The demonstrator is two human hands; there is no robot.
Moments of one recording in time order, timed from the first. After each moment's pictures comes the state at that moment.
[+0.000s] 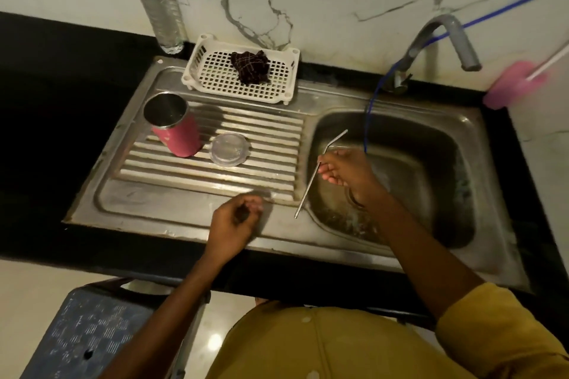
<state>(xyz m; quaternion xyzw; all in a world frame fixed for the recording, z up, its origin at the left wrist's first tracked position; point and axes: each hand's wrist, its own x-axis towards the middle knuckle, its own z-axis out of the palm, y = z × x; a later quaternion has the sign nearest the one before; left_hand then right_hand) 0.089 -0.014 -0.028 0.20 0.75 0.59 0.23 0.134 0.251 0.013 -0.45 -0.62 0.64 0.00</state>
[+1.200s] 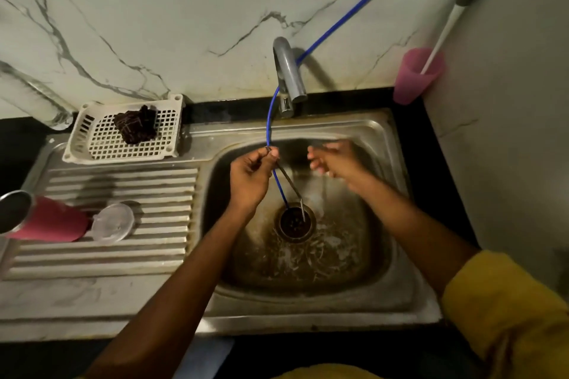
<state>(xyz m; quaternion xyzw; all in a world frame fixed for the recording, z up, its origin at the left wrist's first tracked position) 0.114 0.338 0.009 0.21 0.72 0.62 0.23 0.223 0.499 0.018 -0.43 -0.64 0.63 0.04</state>
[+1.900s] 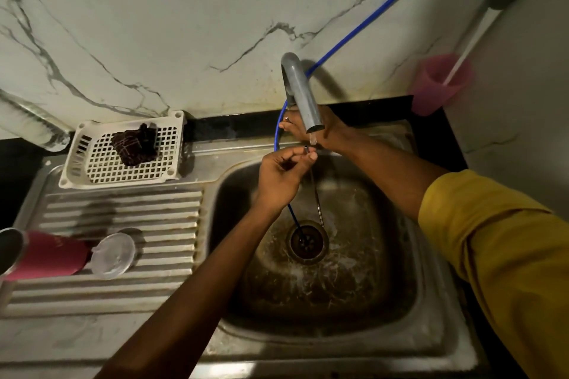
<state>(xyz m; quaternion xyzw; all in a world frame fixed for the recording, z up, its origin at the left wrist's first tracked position) 0.091 0.393 0.012 0.31 0.68 0.62 0.26 0.113 0.546 0.052 -0.25 -0.87 0.43 -0.01</state>
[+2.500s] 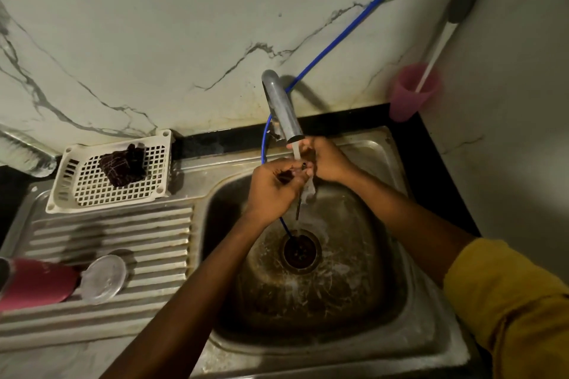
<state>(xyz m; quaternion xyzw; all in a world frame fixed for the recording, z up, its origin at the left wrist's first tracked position) 0.094 0.394 0.023 0.40 0.70 0.55 0.23 0.162 0.543 0.016 -0.27 -0.82 0.50 0.04</state>
